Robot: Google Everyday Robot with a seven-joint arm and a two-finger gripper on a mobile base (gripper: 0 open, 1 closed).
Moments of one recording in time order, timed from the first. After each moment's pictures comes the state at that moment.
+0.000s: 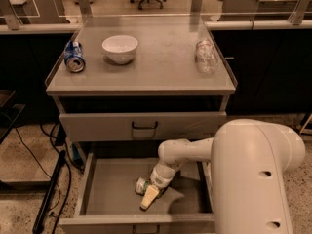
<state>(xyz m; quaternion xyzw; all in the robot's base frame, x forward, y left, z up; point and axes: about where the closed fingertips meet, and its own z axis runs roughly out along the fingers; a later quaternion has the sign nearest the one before) 0.532 0.002 0.359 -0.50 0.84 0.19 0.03</state>
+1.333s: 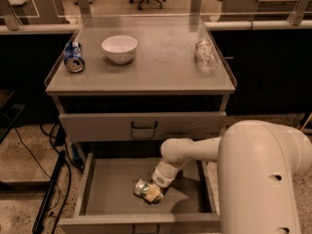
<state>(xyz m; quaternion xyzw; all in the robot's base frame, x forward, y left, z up) 0.526 0.002 0.371 -0.50 0.84 0.21 0.03</state>
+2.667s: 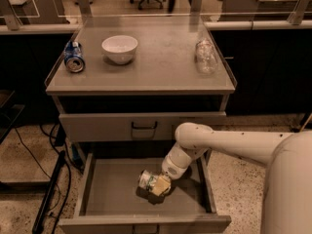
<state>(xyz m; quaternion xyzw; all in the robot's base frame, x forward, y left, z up) 0.507 -0.028 0.473 -0.52 0.82 0.24 0.05</state>
